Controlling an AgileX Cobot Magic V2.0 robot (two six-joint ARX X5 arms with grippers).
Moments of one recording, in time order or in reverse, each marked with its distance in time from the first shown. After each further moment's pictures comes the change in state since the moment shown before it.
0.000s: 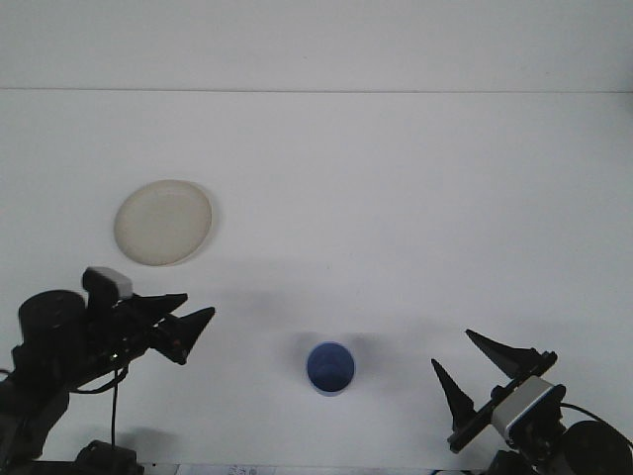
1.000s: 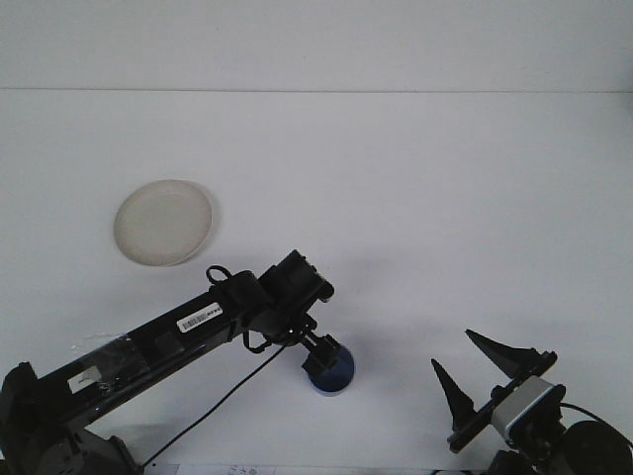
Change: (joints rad) left arm -0.605 0.857 0.330 -0.110 -0.295 0.052; right arm 0.000 0.000 0.000 0.000 0.000 0.000
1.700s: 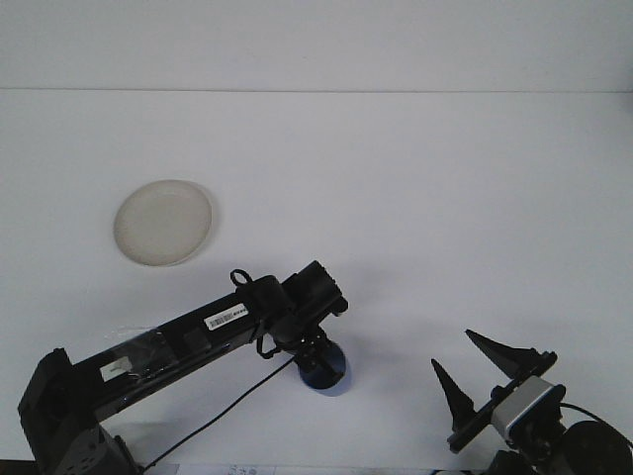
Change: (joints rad) left arm -0.045 0.083 0.041 -0.053 -0.021 0.053; right arm 0.000 0.000 0.000 0.000 0.000 0.001
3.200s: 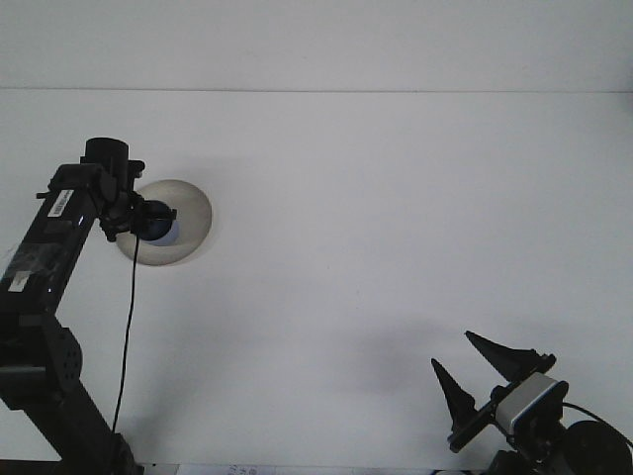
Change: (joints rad) left arm 0.971 0.162 0.272 -0.032 -0.259 0.174; right arm 0.000 0.000 0.000 -0.008 0.000 0.096
